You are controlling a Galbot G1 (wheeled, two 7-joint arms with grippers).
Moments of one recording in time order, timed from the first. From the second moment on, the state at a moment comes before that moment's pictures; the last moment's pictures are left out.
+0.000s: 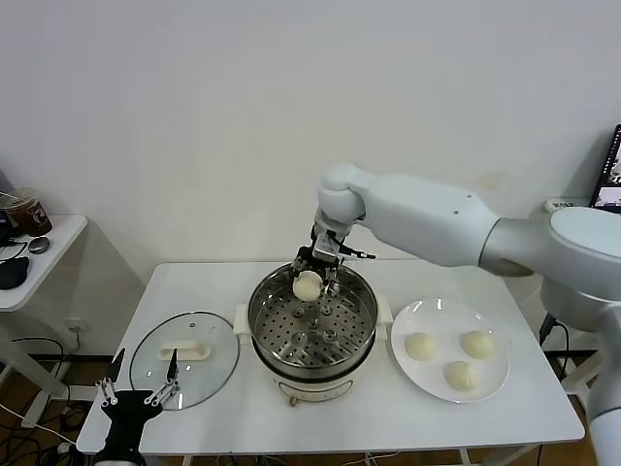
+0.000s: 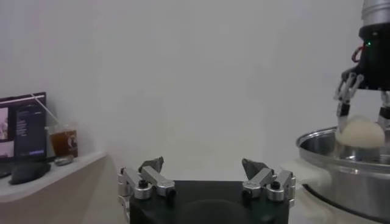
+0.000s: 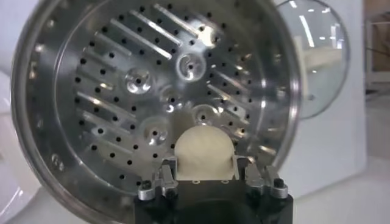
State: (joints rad) left arm 1.80 -1.35 -0.72 -2.14 -0.12 -0.16 -0.07; right arm 0.46 1.32 -1.20 1.05 -0.20 0.61 -1.08
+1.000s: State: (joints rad) left arm 1.79 -1.35 -0.72 -2.16 -0.12 -0.16 -0.07; right arm 0.62 1.10 -1.26 1.26 0.03 0.37 -1.09
